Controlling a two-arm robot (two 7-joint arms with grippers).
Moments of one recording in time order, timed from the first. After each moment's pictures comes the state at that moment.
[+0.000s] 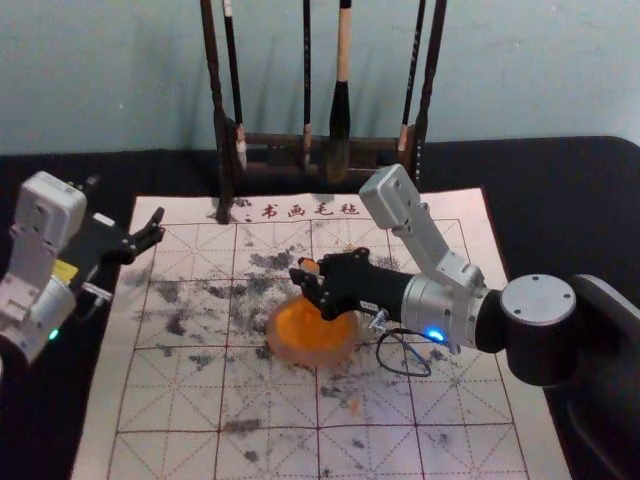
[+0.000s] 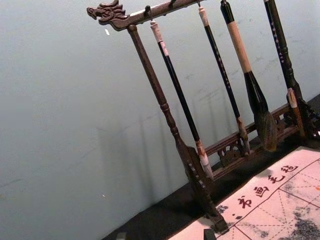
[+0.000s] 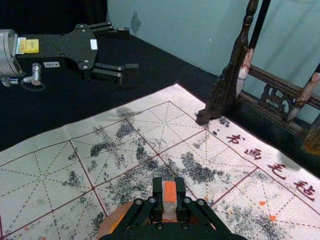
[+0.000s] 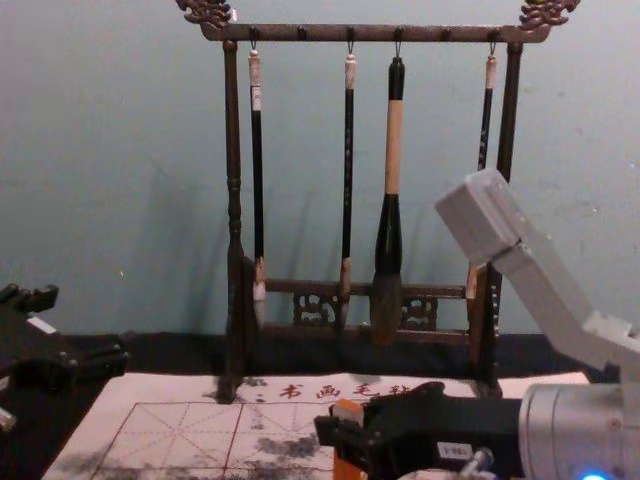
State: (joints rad) left arm -0.20 0.60 0.45 -1.41 -0.25 -0.12 0.03; right arm 0.37 0.32 -0.58 -1.34 0.27 0.21 0.49
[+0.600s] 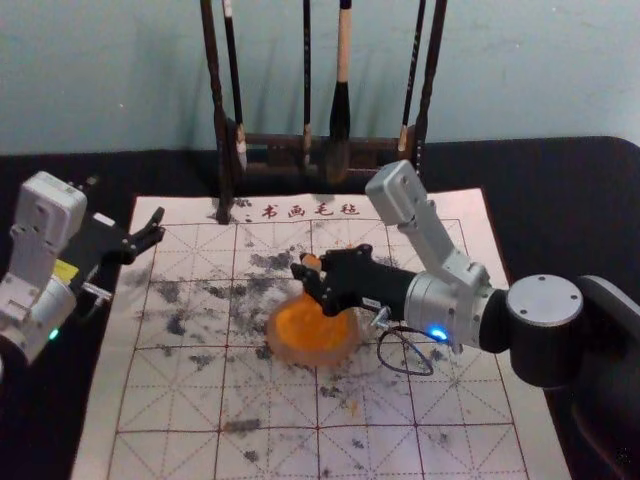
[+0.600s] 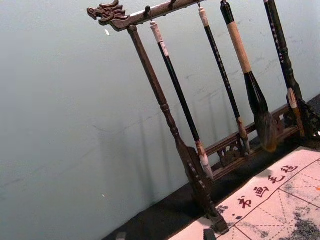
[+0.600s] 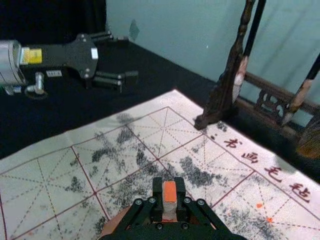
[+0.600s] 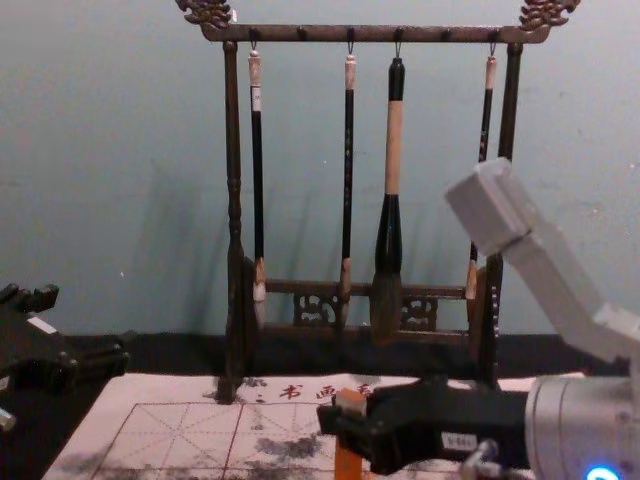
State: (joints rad) left arm -0.20 0.60 0.45 -1.41 -0.25 -0.12 0.03; right arm 0.35 0.32 -0.56 -1.37 0.28 0.21 0.48
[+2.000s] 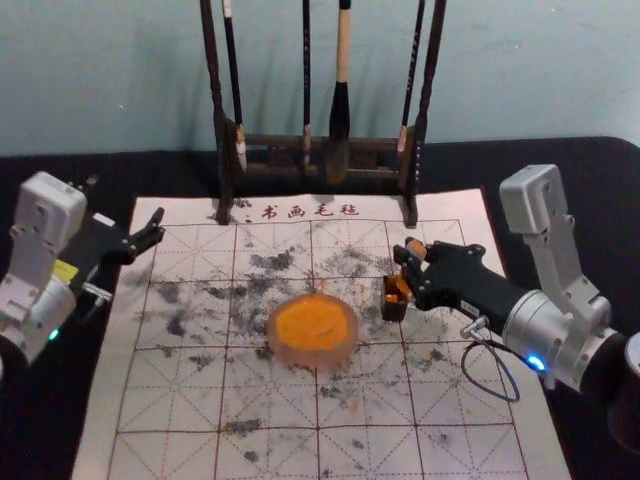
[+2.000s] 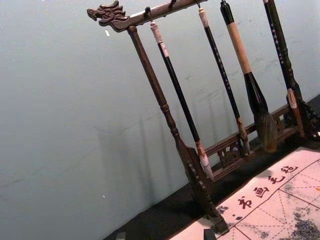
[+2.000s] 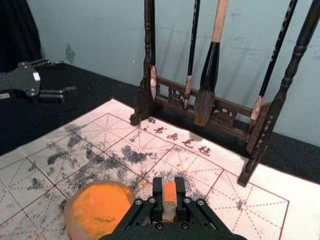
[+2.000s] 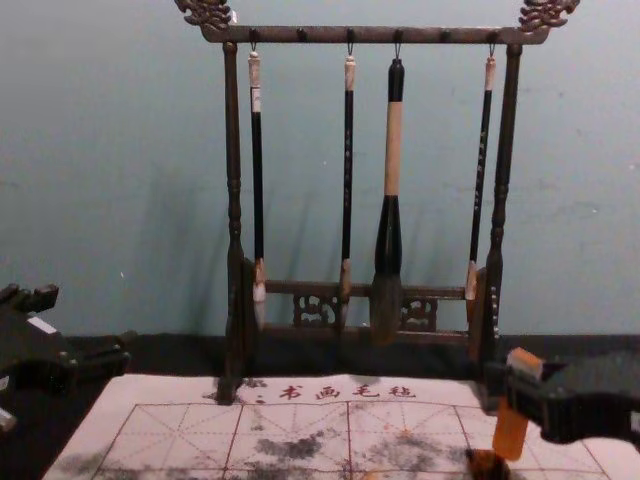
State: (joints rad) left arm -0.20 0.60 0.45 -1.41 -0.25 -0.12 0.03; right arm 0.04 0.44 -0.34 -1.72 0.34 0.24 0.28
